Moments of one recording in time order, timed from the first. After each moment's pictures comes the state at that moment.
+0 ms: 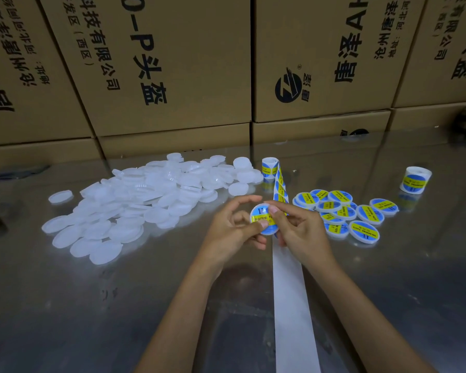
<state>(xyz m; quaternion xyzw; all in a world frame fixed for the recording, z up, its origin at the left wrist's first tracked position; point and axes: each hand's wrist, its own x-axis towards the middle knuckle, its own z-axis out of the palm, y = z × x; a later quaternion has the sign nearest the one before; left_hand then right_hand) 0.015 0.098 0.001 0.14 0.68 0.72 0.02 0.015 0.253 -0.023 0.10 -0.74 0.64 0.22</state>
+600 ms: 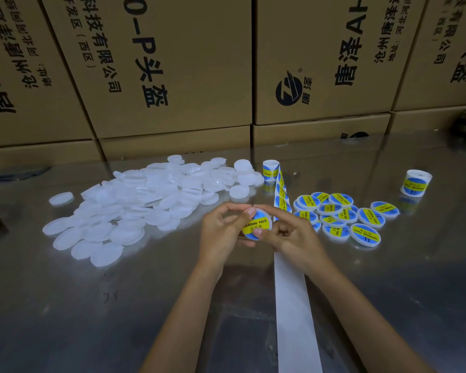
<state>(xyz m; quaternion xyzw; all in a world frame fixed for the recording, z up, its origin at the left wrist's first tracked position) 0.008 0.093 -0.005 0.05 0.66 0.74 -0.04 0.018 0.248 -0.023 0.16 -0.74 0.64 0.13</state>
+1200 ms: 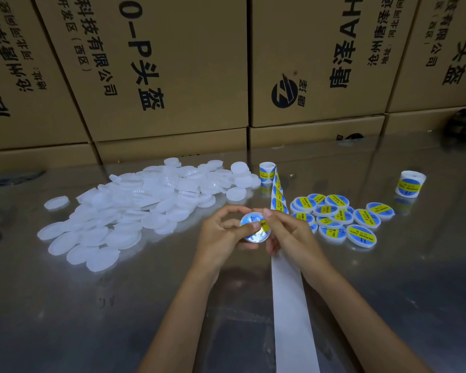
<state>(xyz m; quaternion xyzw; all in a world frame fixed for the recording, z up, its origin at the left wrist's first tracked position) 0.009 0.092 -0.004 0.07 0.66 0.75 0.00 0.020 0.246 -0.019 0.11 -0.72 0.68 0.11</state>
